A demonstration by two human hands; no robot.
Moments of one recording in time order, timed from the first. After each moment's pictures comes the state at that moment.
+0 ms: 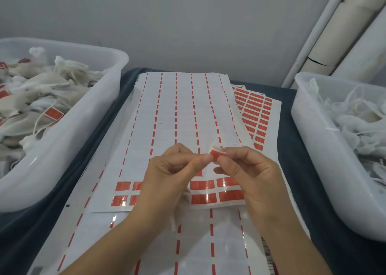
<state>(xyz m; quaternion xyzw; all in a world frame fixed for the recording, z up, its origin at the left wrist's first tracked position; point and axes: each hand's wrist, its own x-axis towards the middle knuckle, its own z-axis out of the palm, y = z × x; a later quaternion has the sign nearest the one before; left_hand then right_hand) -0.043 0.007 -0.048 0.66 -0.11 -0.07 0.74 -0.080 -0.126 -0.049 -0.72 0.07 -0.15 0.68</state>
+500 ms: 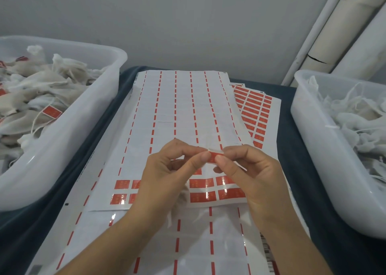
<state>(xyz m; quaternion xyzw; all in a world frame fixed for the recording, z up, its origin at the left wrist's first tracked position) -0.040 0.006 -0.051 0.68 -0.12 -0.05 0.72 -0.081 -0.125 -0.047 -0.74 0.05 -0.16 0.66</state>
